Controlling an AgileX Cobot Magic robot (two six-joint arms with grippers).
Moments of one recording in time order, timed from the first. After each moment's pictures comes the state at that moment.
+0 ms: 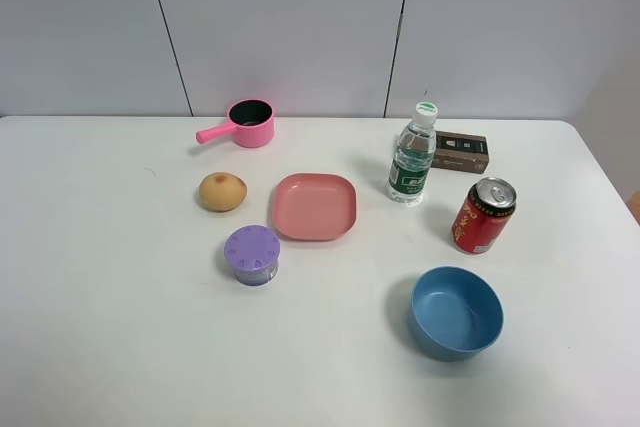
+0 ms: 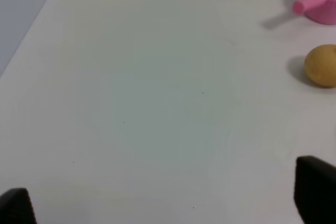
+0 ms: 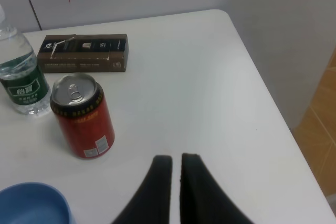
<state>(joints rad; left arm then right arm) -0.06 -0.01 -0.53 0.26 1.09 -0.22 -0.07 0.00 -0.53 -0.09 0.98 0.15</state>
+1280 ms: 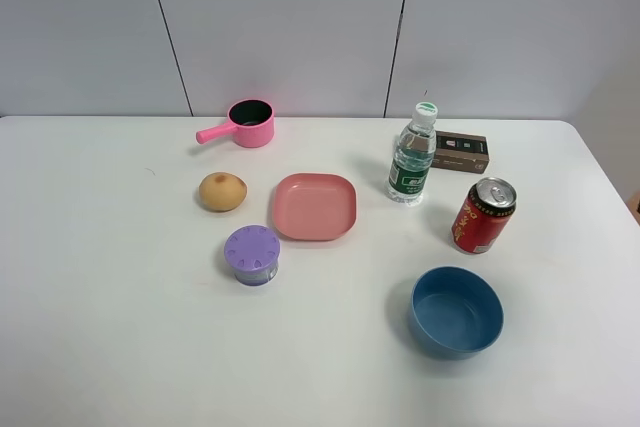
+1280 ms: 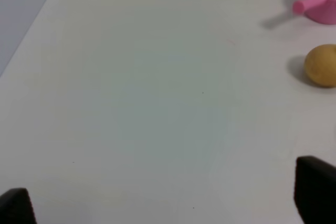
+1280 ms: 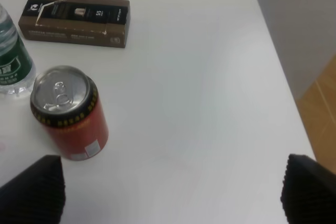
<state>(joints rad) -0.06 -0.01 -0.53 0.26 1.09 -0.22 -0.07 0.56 -0.53 -0.09 0.62 0.10</state>
